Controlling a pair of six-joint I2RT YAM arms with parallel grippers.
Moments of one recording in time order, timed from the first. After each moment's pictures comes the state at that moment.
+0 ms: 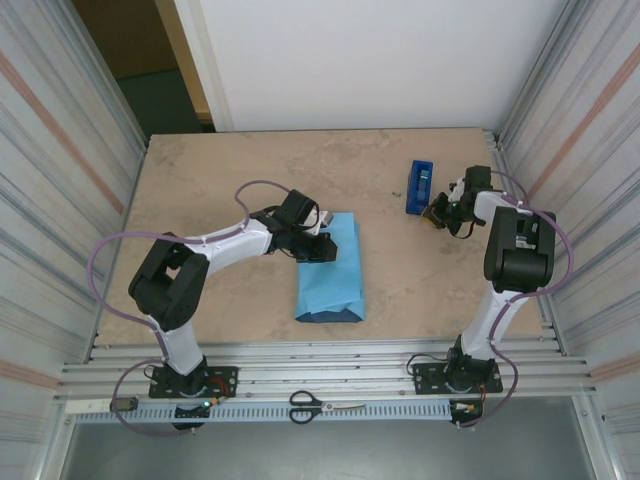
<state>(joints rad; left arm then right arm) -0.67 1.79 1.16 -0.38 0.50 -0.53 -0.15 1.93 1.21 -0.47 -0.53 0.48</state>
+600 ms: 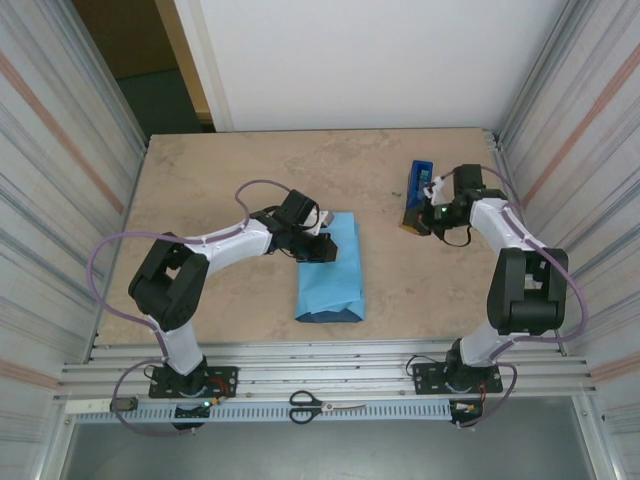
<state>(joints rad) -0.67 1.79 1.16 -0.38 0.50 -0.50 0.01 1.60 1.13 -0.73 -0.80 0.35</state>
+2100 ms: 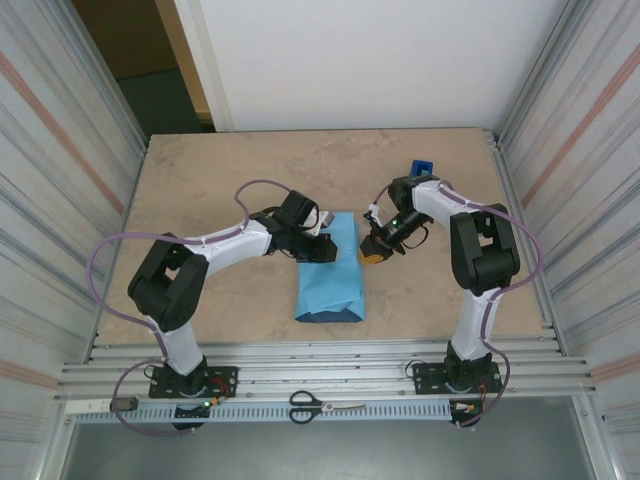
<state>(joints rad) -0.67 1.78 1.15 -0.37 0.50 -0.49 0.29 1.96 1.38 -1.18 -0.84 0.02</state>
